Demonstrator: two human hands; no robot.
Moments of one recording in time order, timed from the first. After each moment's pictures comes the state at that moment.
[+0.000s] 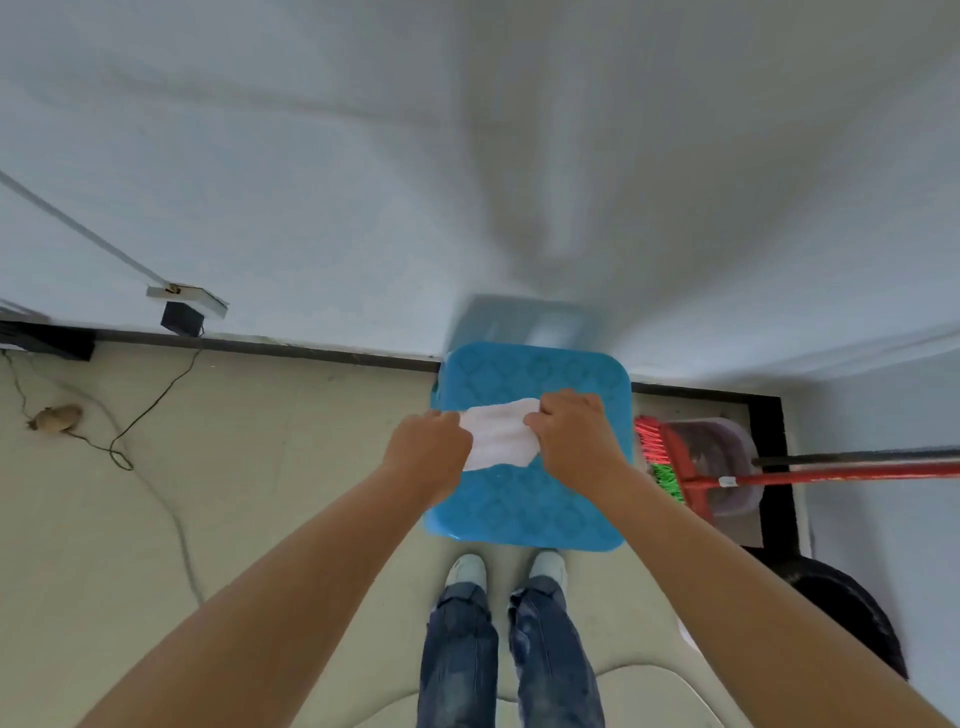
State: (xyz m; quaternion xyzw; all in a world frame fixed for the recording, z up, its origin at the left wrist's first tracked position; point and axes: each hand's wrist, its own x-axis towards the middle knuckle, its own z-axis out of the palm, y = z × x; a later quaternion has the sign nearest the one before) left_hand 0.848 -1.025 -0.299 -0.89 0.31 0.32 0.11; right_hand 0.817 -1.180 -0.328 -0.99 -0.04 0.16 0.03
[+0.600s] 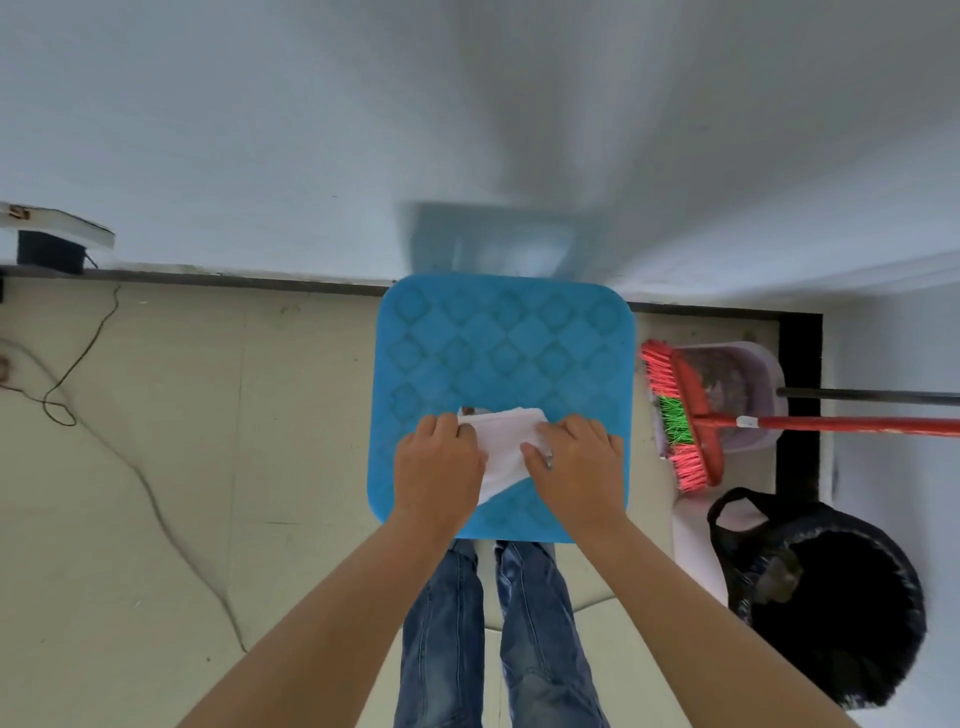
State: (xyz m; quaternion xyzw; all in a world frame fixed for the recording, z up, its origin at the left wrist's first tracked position) left_hand 0.811 -1.093 -0.443 -0.96 0.21 0.19 -0.06; right_hand 0.768 -1.222 -0.452 -0.96 0.14 0.18 0.14
